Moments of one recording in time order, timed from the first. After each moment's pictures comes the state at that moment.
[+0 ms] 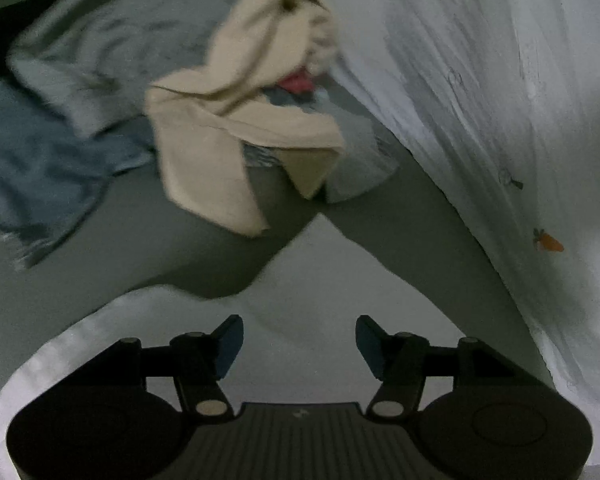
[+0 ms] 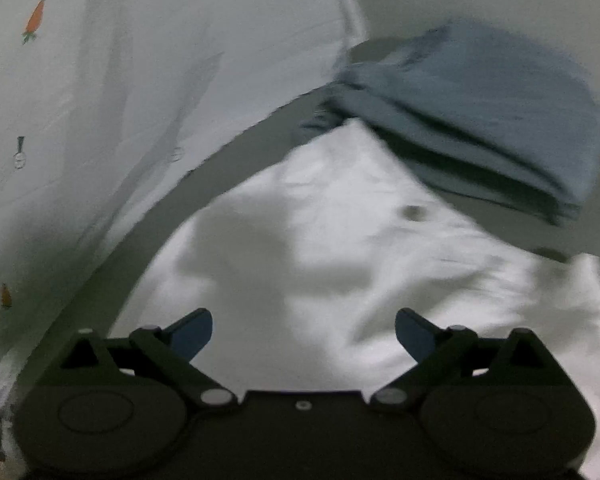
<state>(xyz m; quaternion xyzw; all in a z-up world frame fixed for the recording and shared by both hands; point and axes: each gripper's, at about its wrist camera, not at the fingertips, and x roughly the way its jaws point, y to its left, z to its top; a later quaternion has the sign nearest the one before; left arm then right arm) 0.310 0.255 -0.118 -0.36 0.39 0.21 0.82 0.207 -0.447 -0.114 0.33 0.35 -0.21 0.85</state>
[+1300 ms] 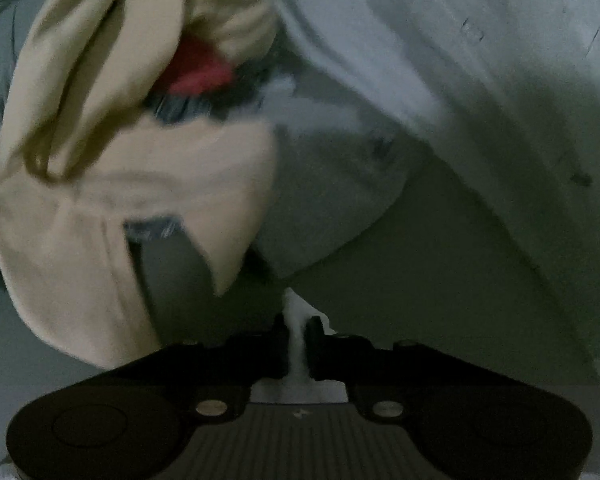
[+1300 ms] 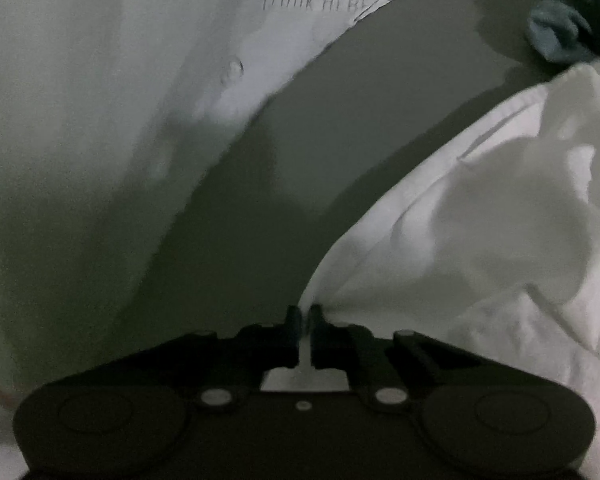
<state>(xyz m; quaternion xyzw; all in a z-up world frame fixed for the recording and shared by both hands) 0.471 0.271 -0.144 -0.30 0.40 0.23 0.84 0.466 -0.400 -0.171 0.44 0.43 -0.19 0.77</state>
